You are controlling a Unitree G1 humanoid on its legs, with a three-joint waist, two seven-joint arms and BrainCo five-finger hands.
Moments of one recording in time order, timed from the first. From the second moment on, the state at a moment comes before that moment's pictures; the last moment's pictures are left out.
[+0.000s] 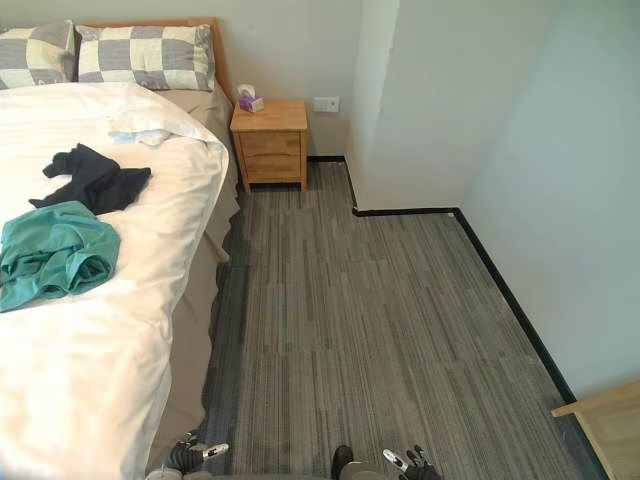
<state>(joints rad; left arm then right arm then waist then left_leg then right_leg) 0.12 0.10 0.10 1.06 0.17 -0.13 0.07 0.15 -0.04 -0.53 1.11 0.08 -0.20 0.27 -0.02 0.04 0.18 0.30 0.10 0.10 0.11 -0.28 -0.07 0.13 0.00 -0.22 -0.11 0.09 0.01</state>
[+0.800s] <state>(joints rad) 0.14 0.00 0.40 1.02 -0.23 -0.04 0.01 0.24 0.01 -0.39 0.97 0.31 -0.21 0.15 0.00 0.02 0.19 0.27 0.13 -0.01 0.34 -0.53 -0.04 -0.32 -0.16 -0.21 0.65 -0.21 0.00</state>
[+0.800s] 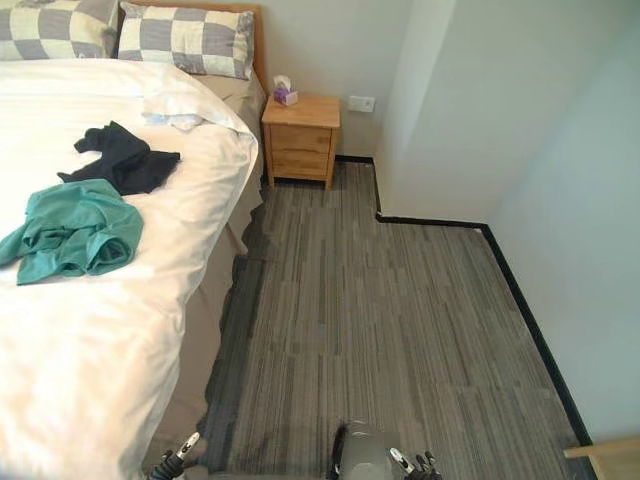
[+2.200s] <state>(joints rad) 0.10 -0.02 0.25 1.00 -0.07 -0.10 -0.03 0.22 -0.01 -0.39 0.97 0.15 -0.20 0.11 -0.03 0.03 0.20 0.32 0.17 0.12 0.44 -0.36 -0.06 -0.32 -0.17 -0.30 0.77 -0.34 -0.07</state>
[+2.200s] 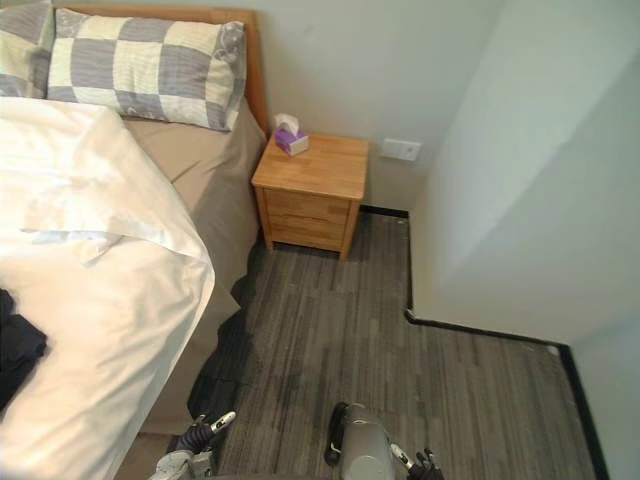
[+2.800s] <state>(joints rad) 0.09 0.03 0.28 0.94 -0.17 -0.10 -0.05 0.11 0.00 -0.34 1.01 -0.11 -0.18 0.11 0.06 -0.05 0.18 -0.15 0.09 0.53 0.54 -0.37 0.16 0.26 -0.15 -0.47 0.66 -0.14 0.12</state>
